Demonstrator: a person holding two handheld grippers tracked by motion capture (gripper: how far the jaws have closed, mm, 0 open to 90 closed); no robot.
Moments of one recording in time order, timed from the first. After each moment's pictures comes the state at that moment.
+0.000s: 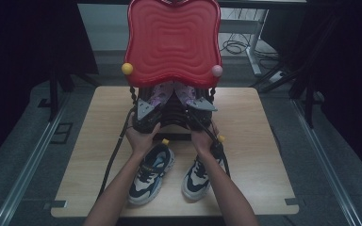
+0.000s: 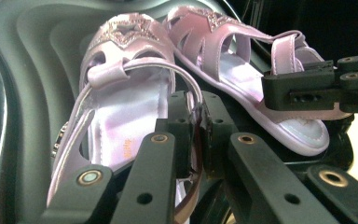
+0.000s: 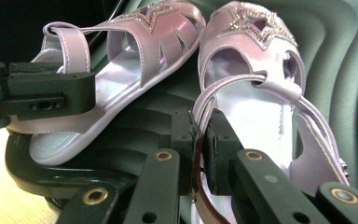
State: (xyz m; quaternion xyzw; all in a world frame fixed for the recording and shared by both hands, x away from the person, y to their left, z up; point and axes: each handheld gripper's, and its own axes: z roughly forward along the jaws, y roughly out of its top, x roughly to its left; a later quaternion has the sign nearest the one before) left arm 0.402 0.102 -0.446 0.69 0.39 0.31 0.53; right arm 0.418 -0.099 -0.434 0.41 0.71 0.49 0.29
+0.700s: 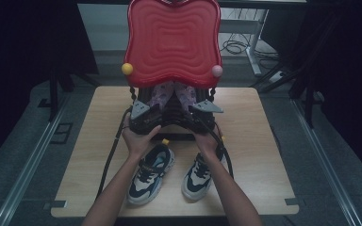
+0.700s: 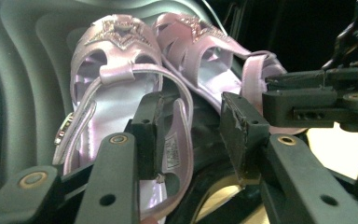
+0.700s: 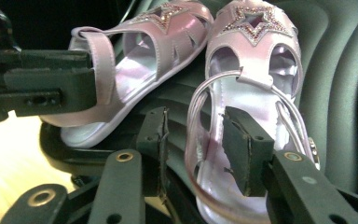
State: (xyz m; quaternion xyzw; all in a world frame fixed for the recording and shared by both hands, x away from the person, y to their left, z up) left arm 0.392 0.114 -0.437 0.69 0.39 0.25 0.56; right arm 0.404 -0.112 -0.429 0.41 0.72 0.50 0.26
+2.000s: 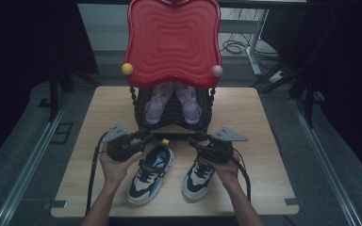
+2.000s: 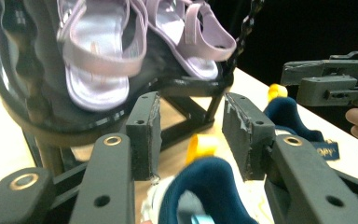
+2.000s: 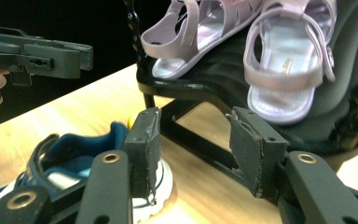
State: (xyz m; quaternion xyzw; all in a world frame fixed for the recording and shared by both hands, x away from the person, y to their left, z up) left arm 0.307 0.163 -0.443 0.71 0.40 0.15 0.56; right arm 0.320 -0.165 -0.441 0.34 0.74 0.55 0.19
